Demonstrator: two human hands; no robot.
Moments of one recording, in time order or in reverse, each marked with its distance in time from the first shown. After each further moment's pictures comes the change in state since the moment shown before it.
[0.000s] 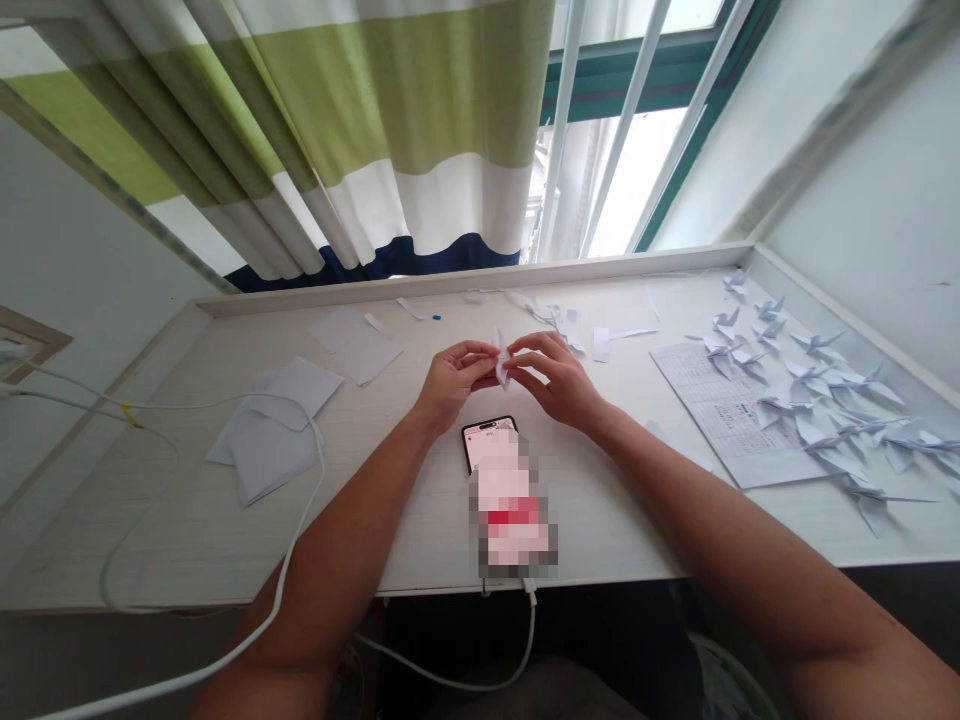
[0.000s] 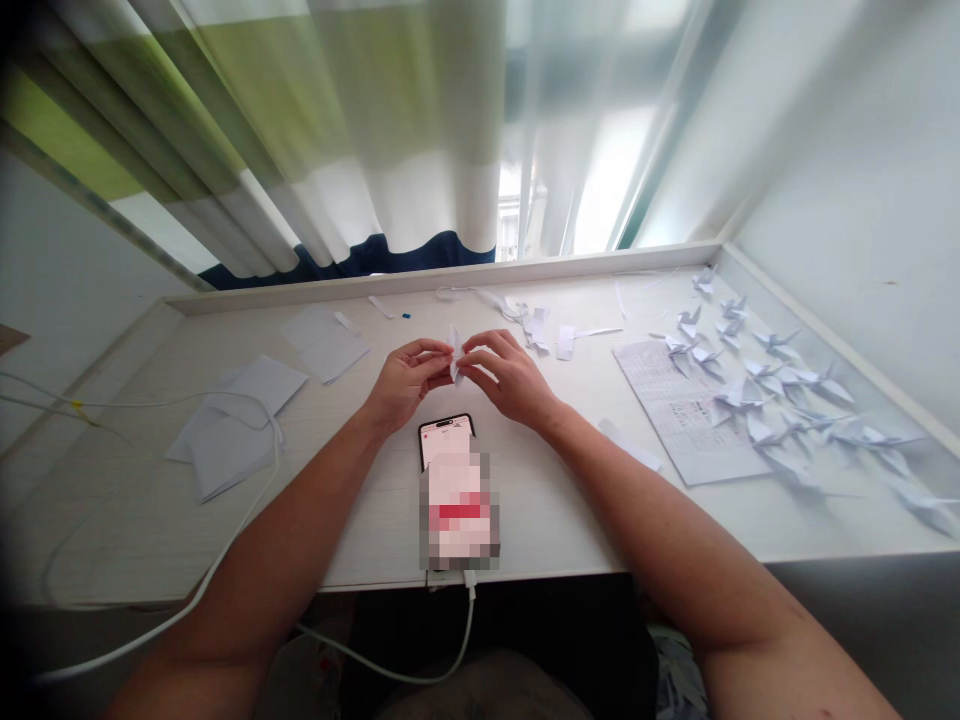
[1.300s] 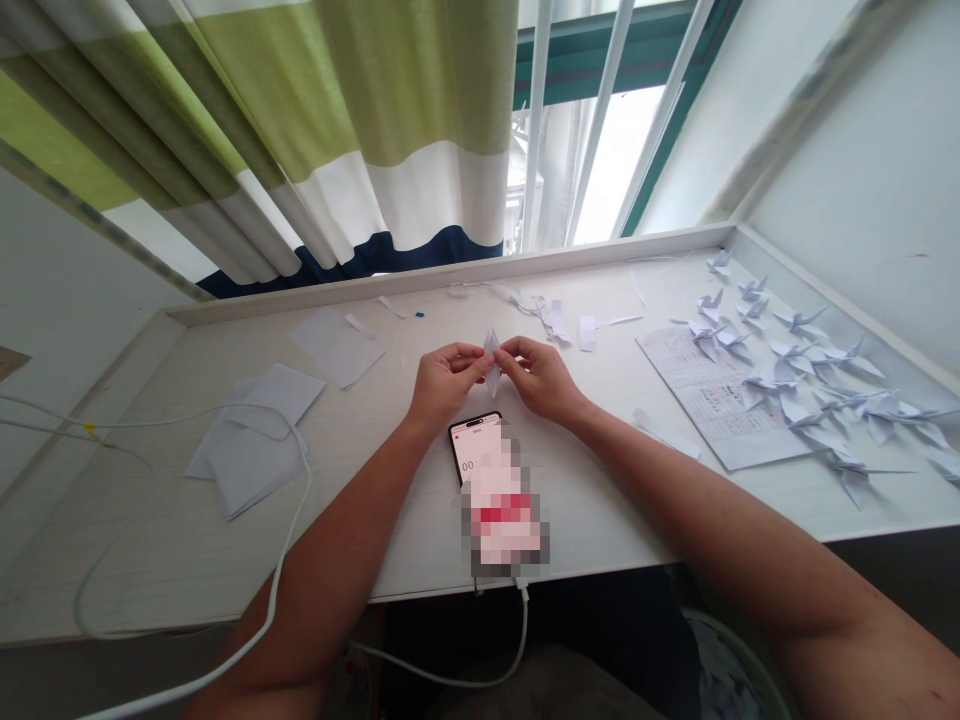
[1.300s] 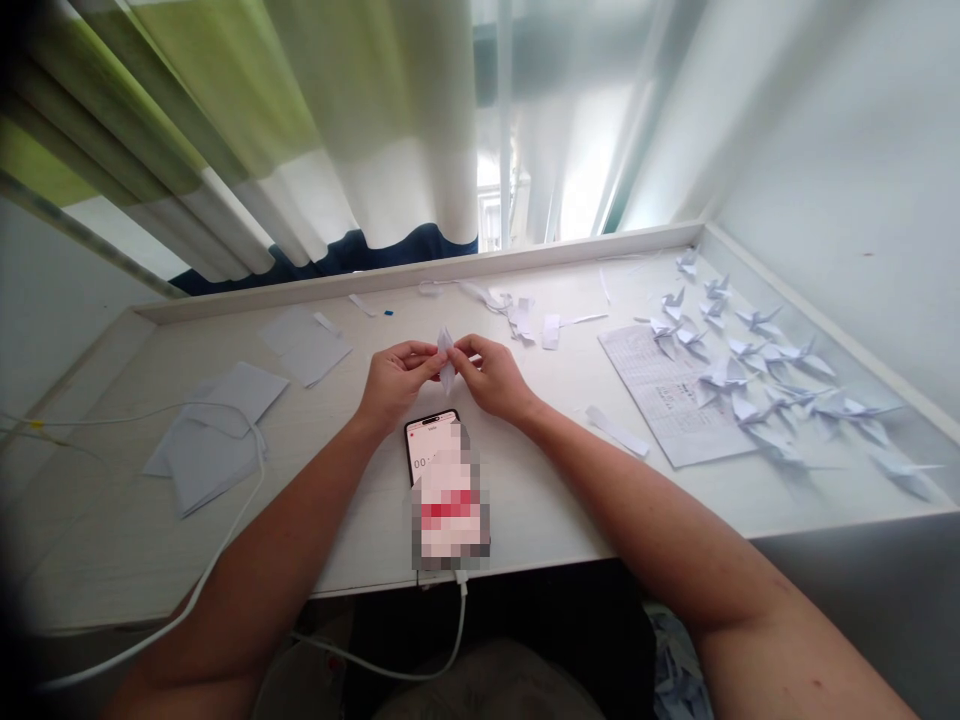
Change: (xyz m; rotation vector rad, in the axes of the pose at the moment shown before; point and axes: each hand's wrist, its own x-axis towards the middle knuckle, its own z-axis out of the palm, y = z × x) left_hand -0.001 -0.011 0.010 0.247 0.101 0.116; right_hand 0.003 -0.014 0.015 0.499 0.055 0.626
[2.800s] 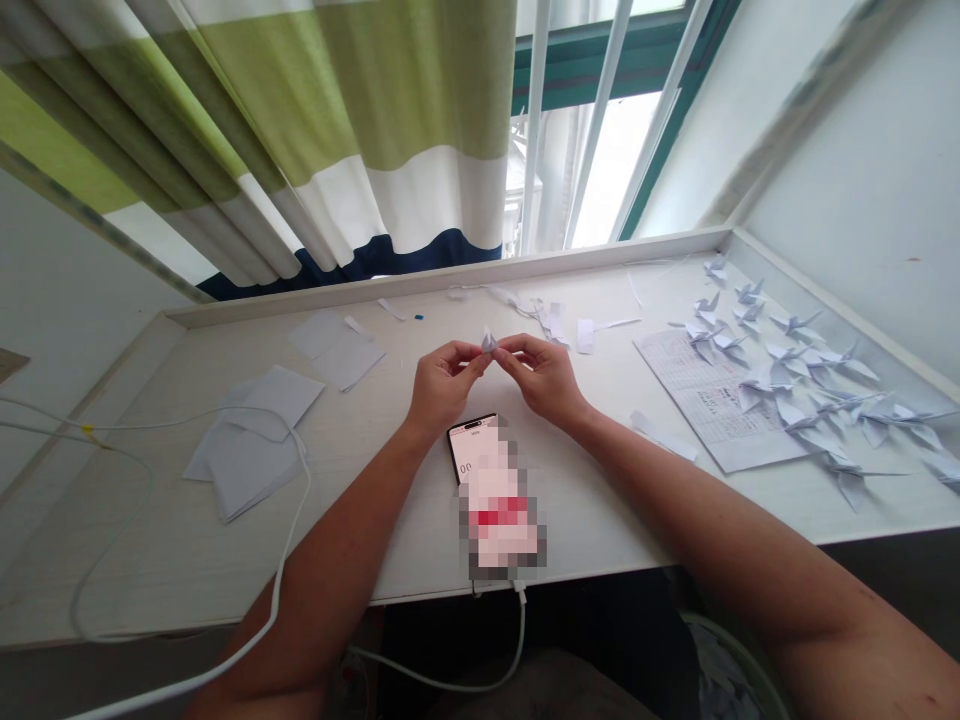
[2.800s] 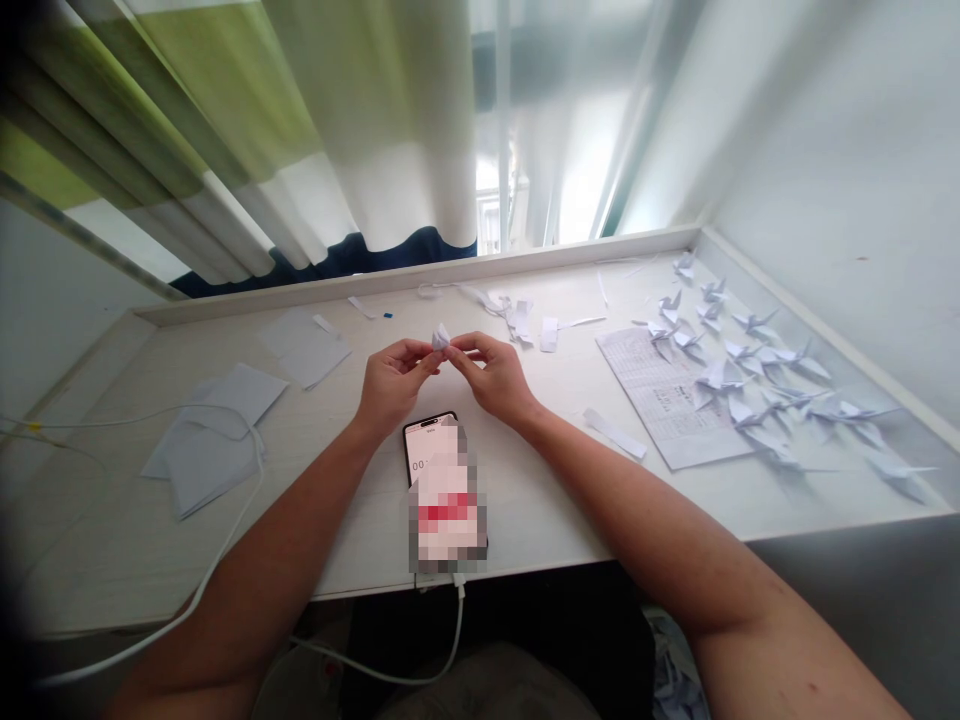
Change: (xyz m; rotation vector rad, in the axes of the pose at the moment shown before) left_hand 0.005 -0.008 -0.003 0.110 0.006 0.216; right_hand -0.001 -0.001 -0.001 0.133 0.110 -0.075
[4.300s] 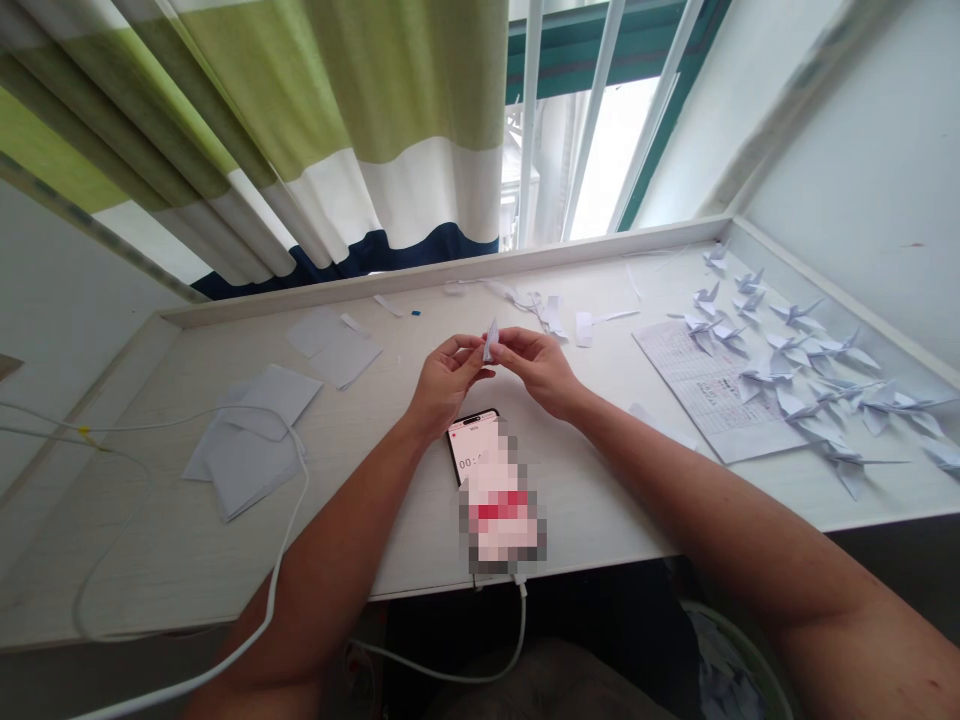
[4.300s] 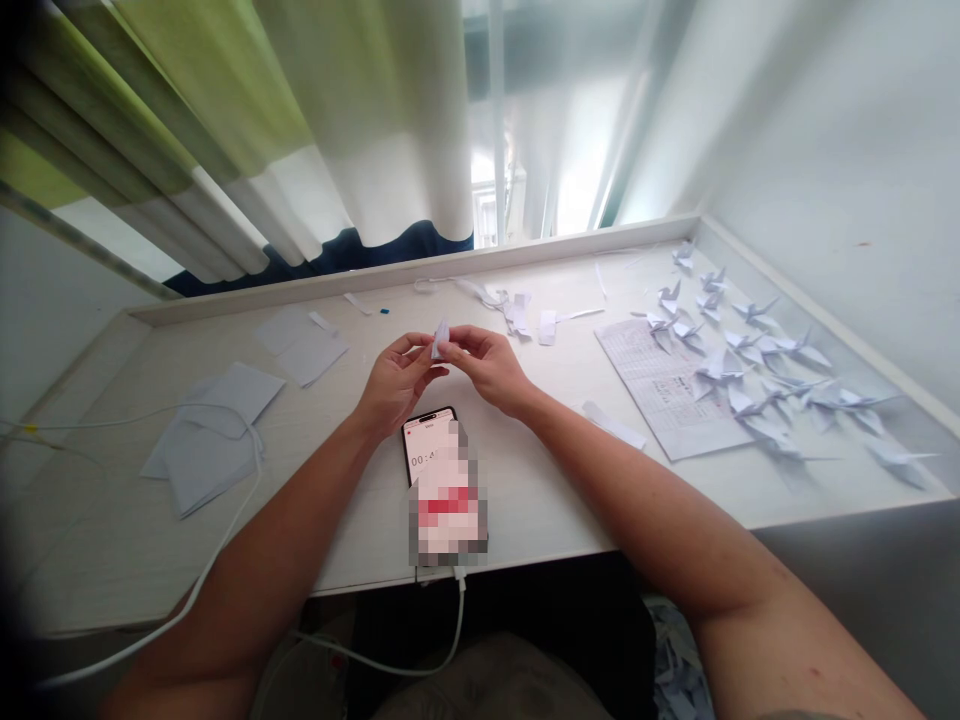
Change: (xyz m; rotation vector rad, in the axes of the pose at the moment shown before) left_hand -0.002 0.002 0.005 -0.330 -0.113 -0.198; right_hand 0.004 -0.006 0.001 0.379 -0.158 0.212
